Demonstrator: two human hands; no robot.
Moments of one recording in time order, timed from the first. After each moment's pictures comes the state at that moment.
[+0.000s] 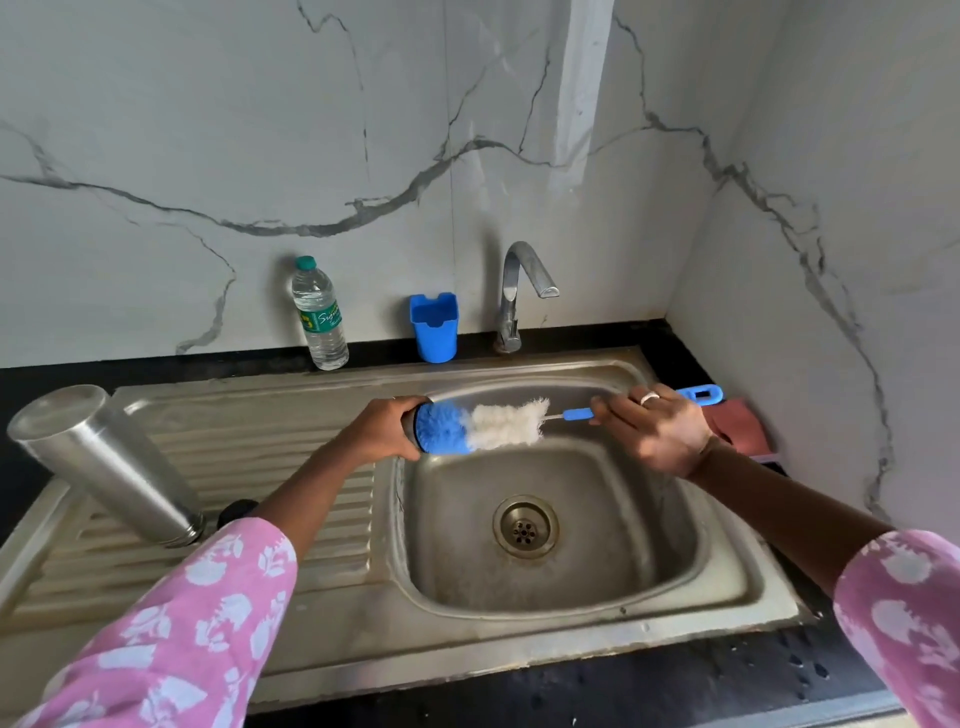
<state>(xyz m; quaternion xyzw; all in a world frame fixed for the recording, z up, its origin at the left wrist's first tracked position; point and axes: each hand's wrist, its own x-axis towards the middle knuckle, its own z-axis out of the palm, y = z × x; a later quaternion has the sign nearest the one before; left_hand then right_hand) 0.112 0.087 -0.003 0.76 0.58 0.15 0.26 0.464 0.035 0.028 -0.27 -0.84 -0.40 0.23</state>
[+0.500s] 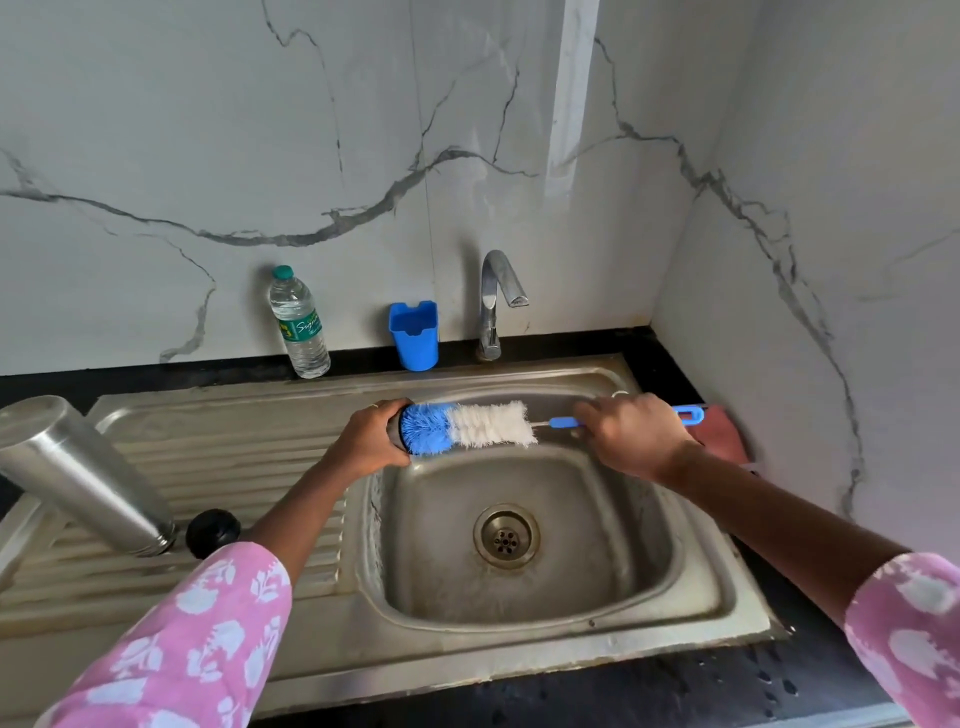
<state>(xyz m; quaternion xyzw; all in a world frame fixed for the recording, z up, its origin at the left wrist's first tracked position) 0.140 0.078 -0.006 0.74 0.60 0.21 0.23 0.464 0.036 0.046 -0.49 -0.85 -0.18 0.07</state>
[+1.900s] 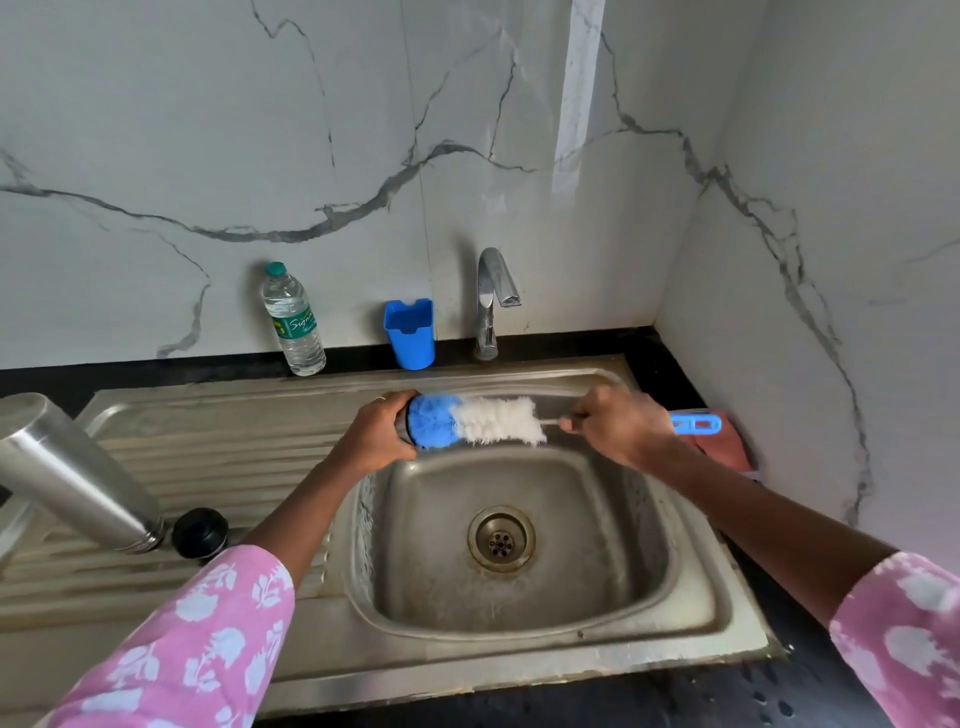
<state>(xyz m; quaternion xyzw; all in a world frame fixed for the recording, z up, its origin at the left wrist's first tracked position) 0.164 0.088 -0.008 0.74 0.59 0.24 0.21 0.454 0.047 0.065 -0.67 -0.73 0.15 0.02</state>
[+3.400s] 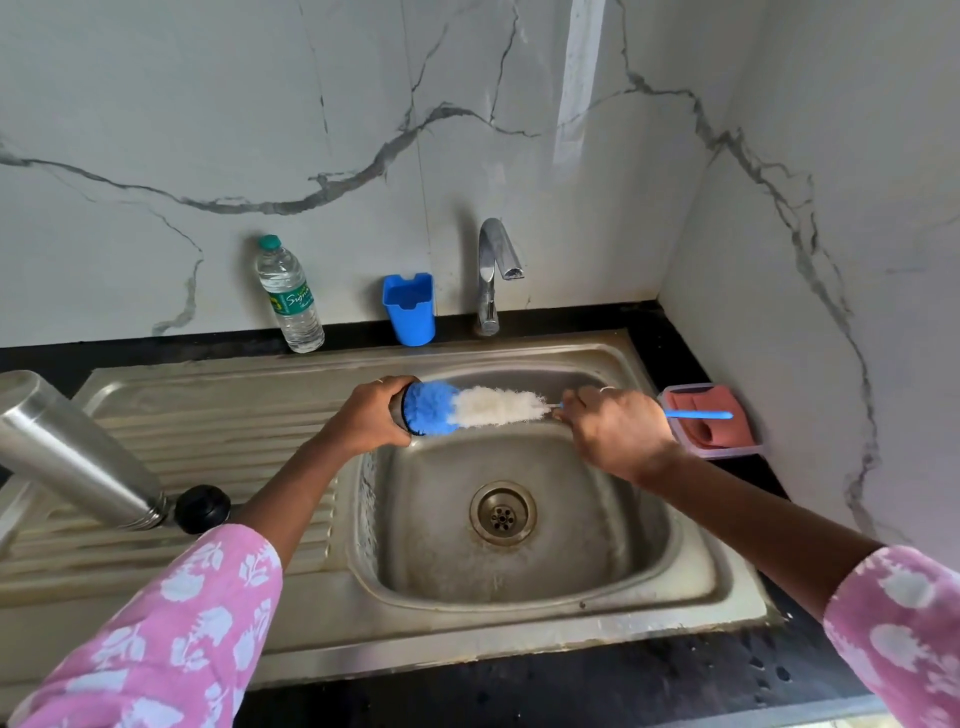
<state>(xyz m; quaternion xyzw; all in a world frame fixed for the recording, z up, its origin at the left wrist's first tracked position) 0.156 0.078 0.000 0.75 0.59 0.20 0.23 0.453 0.029 0.032 -0.49 -0.84 -0.22 0.09</state>
